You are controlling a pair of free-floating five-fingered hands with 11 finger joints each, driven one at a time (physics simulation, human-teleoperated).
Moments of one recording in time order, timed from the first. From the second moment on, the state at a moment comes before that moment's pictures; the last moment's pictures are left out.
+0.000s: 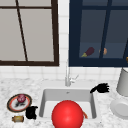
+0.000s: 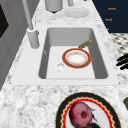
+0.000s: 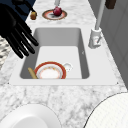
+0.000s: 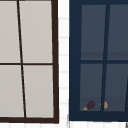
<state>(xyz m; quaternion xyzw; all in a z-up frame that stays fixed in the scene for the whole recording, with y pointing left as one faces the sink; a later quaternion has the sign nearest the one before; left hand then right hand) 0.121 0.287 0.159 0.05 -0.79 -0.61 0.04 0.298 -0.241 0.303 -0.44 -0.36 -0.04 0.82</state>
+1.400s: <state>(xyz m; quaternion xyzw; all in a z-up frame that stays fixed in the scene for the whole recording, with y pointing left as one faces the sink) 0.121 0.287 0.159 0.05 -0.79 -0.61 0.04 0.257 -0.300 0.332 -0.35 -0.39 -0.12 0.84</state>
